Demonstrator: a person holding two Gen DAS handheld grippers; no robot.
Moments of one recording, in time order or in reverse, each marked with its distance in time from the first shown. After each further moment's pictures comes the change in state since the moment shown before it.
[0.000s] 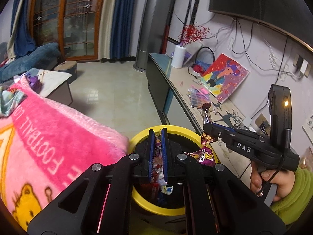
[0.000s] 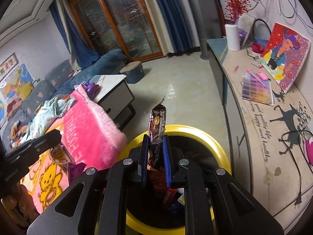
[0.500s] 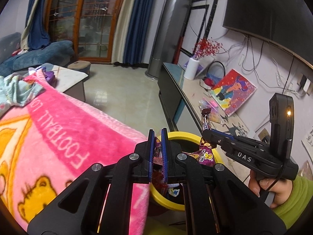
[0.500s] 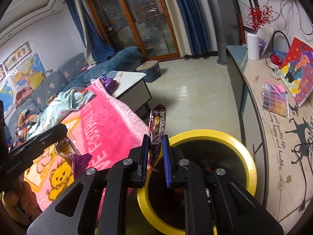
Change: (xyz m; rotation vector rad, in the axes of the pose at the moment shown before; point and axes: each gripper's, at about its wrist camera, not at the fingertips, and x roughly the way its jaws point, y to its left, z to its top) left arm -0.044 0.045 -0.003 -0.094 -0.061 0.045; right arm 0.004 0.067 0.005 -0.090 0.003 0.076
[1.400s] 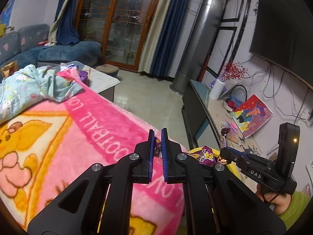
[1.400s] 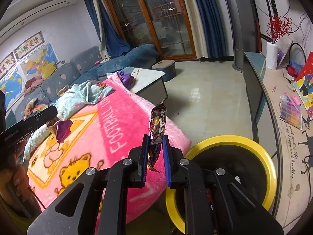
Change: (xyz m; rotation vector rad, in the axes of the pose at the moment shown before) left arm -0.066 0.081 0.009 -0.144 -0.100 0.135; right arm 0.012 0.067 0.002 -0.088 0.006 0.072
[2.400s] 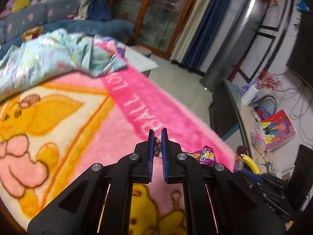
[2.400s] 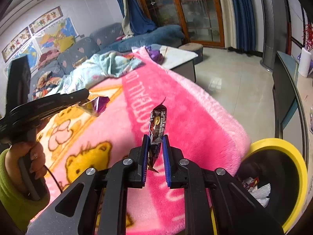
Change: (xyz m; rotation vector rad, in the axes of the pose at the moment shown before) left arm 0.031 0.111 0.000 -0.183 0.078 0.149; right arm 0.083 0.084 -0.004 -0.135 0.141 0.126
